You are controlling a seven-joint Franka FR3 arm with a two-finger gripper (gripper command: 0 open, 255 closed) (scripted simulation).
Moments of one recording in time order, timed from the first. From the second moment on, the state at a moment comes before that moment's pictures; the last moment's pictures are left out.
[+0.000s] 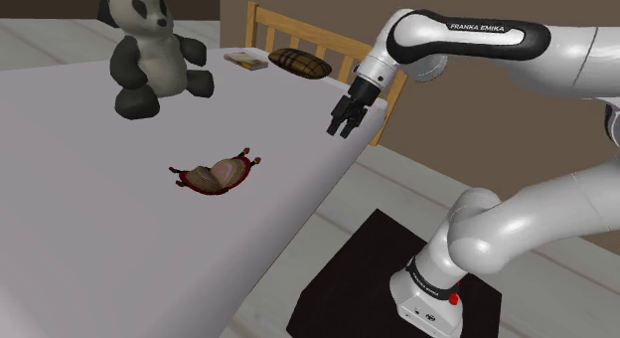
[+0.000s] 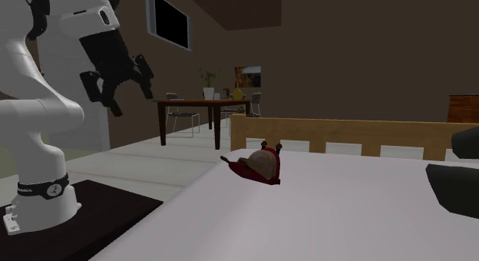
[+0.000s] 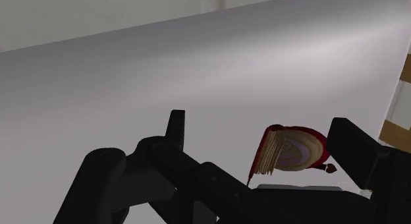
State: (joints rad) arm 0.08 -0.54 -0.19 -2.39 0.33 1.88 -0.16
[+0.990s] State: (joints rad) arm 0.29 -0.01 -0.31 -2.22 0.97 2.04 -0.71
